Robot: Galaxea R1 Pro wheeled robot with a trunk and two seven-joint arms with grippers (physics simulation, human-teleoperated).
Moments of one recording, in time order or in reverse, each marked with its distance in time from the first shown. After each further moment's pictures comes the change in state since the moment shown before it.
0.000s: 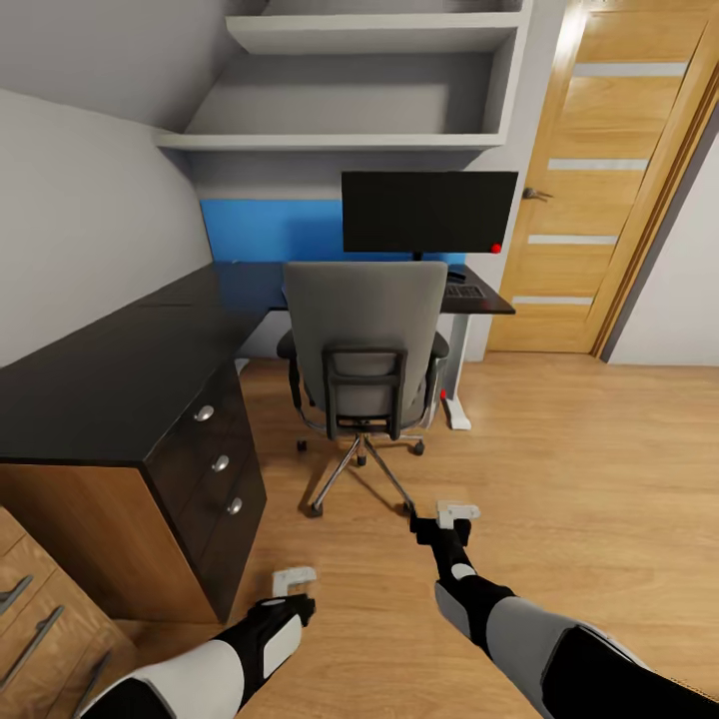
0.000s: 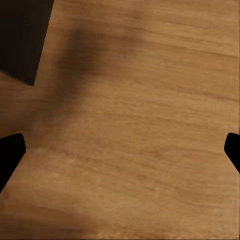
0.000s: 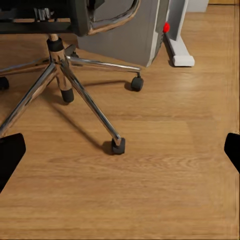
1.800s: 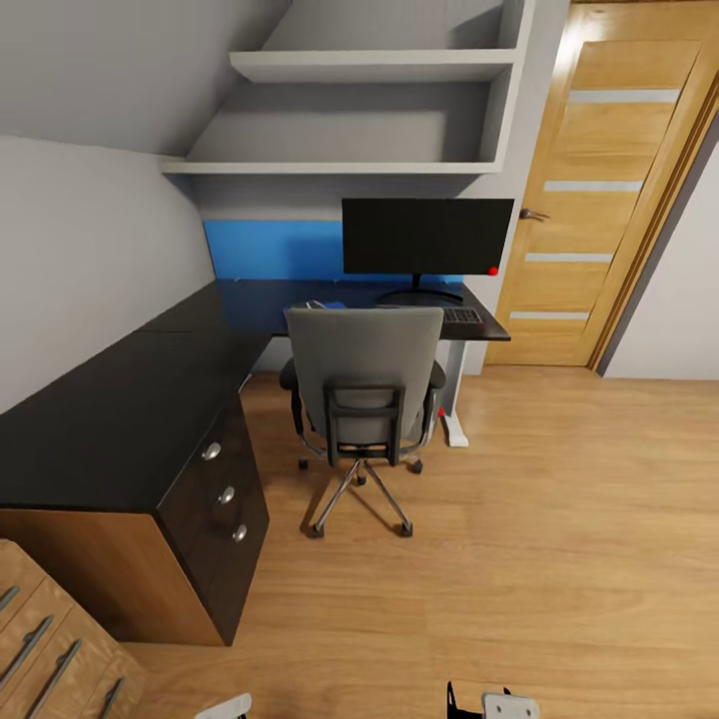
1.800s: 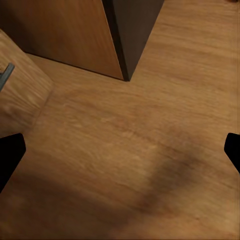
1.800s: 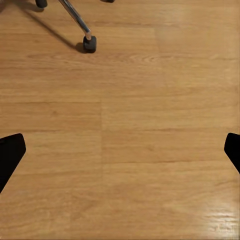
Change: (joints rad) left arm 0.339 0.087 0.002 0.093 -0.002 -0.627 0.003; right arm 0.458 -0.032 0.000 0.063 -0.009 -0.278 0.003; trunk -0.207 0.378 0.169
